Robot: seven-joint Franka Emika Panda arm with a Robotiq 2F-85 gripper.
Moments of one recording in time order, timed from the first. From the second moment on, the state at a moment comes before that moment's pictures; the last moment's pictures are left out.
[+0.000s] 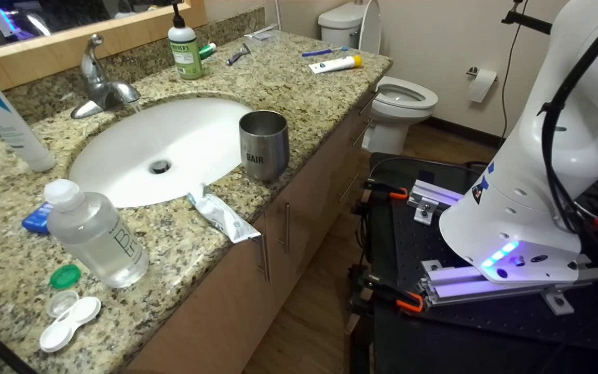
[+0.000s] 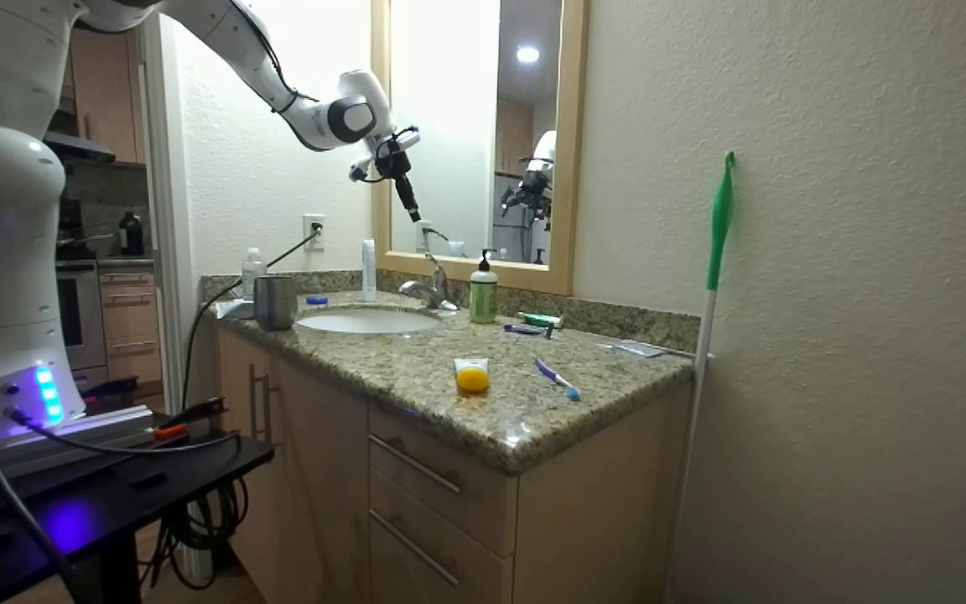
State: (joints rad) arm -0.12 0.21 -0.16 -1.88 0.02 2.65 0.70
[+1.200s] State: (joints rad) arm -0.16 0.52 -0.16 -1.49 0.30 2.35 0.76
